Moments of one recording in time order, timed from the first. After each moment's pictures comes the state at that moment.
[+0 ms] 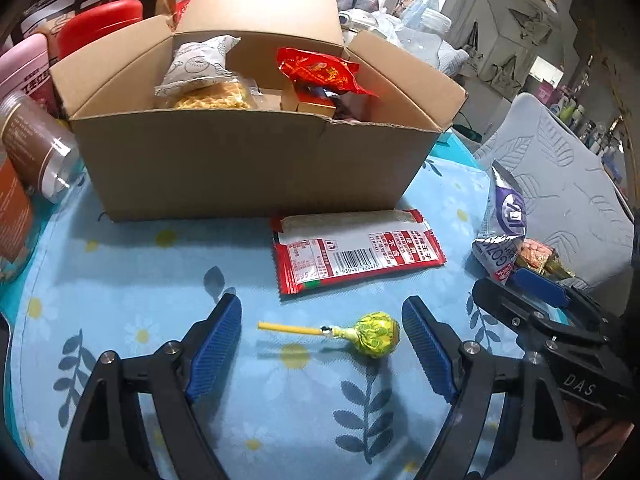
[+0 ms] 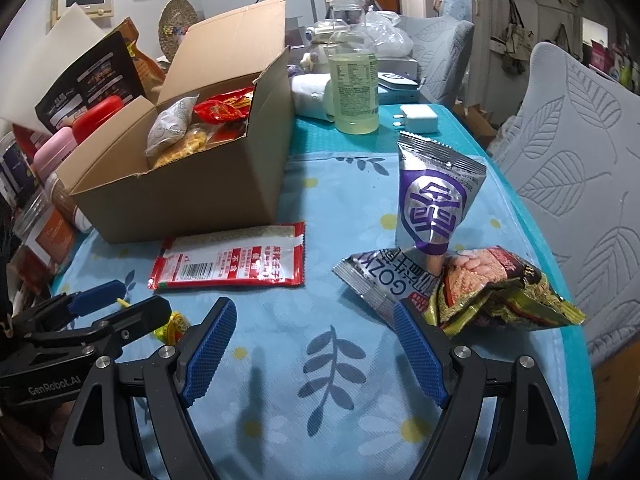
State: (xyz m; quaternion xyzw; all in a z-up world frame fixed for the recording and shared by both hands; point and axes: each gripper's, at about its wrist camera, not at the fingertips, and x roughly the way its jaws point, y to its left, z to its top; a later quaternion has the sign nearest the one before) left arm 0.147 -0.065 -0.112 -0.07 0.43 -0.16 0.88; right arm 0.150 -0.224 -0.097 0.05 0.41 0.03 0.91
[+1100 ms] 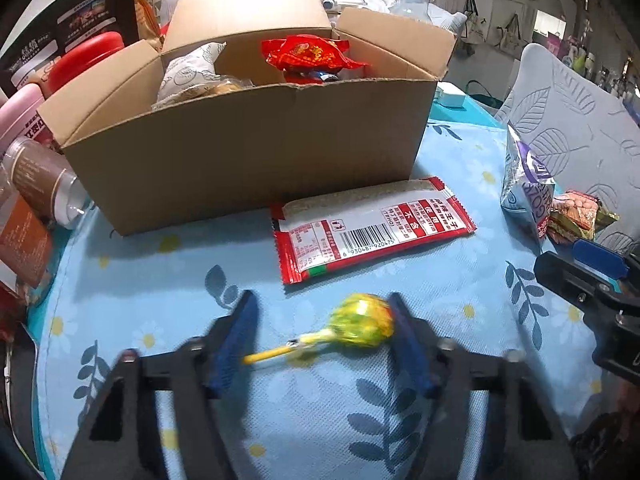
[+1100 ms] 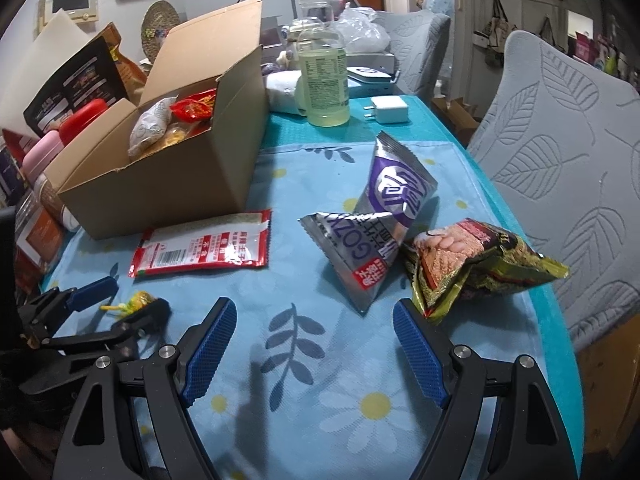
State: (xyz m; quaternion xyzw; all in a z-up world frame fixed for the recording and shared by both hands) left arm 0.138 -0.090 -0.125 0.03 0.43 -0.11 0.89; right arm 0.134 -0.244 -0.098 0.06 0.41 0.00 0.91
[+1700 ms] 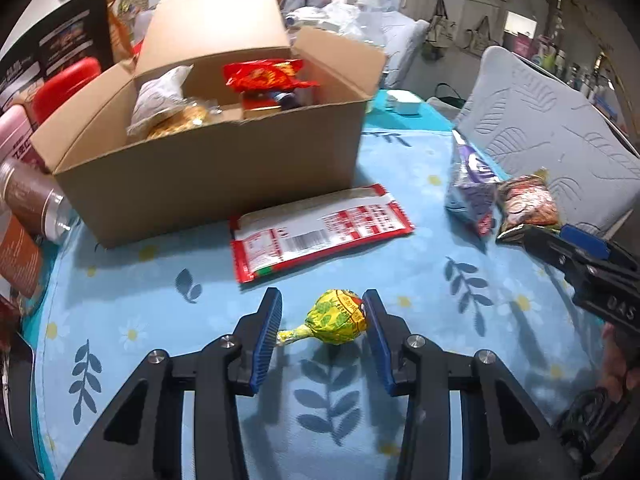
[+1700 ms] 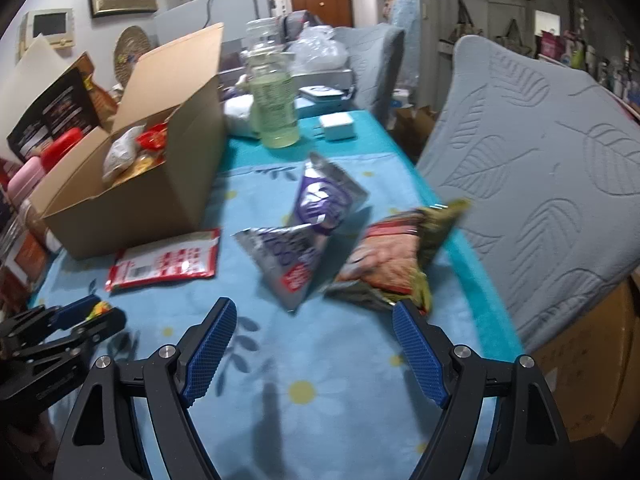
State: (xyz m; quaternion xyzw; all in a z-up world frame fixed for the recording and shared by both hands) left arm 0.114 -0.109 -0.102 0.03 0.42 -0.17 0.89; right arm 0.111 -0.282 -0.080 0.06 0.38 -0.06 0.92
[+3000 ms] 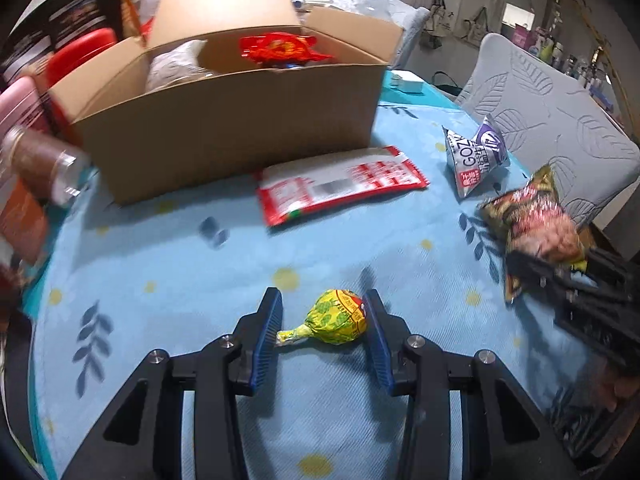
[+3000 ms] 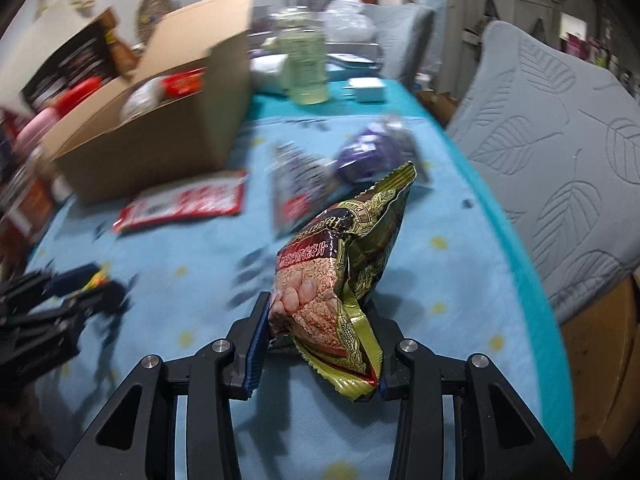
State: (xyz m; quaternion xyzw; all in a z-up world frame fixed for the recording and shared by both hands) left arm 0.092 -0.072 -0.116 0.03 0.44 -0.17 0.88; right arm 0.091 -0.235 -0.111 0.04 0.43 0.01 0.90
